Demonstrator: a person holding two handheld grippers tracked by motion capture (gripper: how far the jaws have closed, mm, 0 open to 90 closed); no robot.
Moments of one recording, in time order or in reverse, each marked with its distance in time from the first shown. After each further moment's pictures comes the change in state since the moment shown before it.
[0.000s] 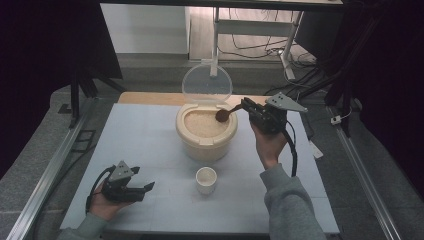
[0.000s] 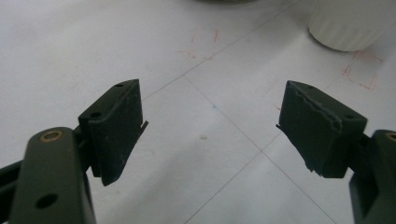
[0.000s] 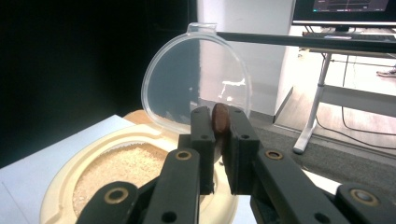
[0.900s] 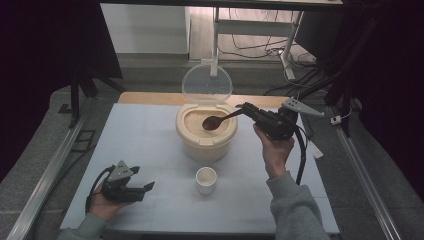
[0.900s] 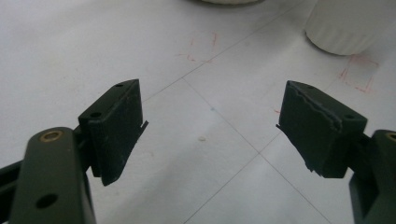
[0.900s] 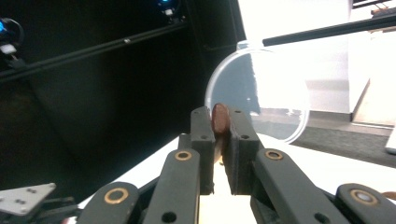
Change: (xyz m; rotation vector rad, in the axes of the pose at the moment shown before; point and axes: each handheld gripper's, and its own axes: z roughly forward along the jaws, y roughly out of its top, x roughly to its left) left arm 0.000 0.001 -0.002 -0.009 -0.002 -0.002; right arm -0.002 0.003 -0.030 -0.064 0.223 0.241
